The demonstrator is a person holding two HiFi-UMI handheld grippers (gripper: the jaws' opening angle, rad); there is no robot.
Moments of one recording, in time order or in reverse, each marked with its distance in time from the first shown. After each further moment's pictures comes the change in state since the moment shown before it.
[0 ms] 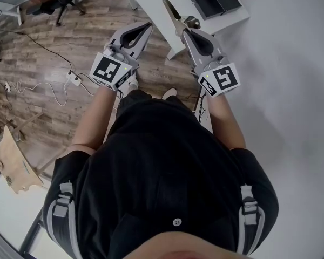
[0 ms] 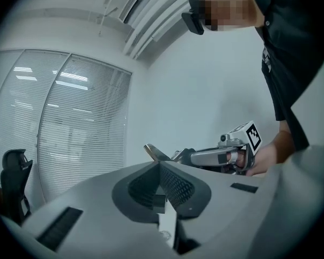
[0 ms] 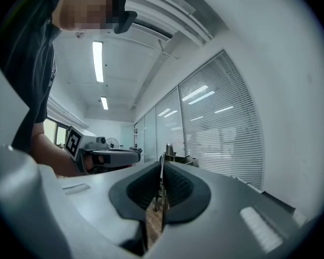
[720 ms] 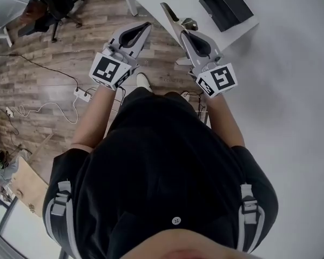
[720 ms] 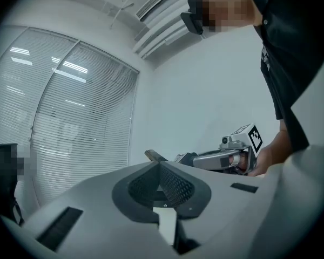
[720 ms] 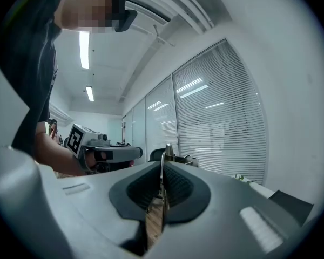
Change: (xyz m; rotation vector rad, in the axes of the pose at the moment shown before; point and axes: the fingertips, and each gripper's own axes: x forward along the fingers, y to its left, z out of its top) left arm -0.020 0.194 -0.012 -0.047 -0.037 -0.138; right arm 0.187 0.017 -0.025 0.003 0.065 -0.125
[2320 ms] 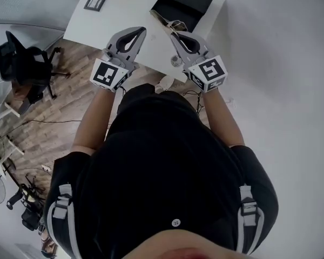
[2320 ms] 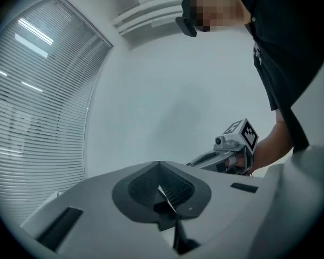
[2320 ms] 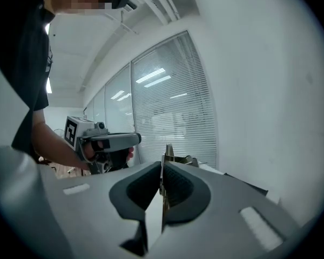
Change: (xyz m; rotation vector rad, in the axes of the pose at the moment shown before) left arm 0.249 -0.024 -0.040 0.057 0.066 -0.425; right arm -0.045 -0.219 -0.057 0.125 0.115 -0.379
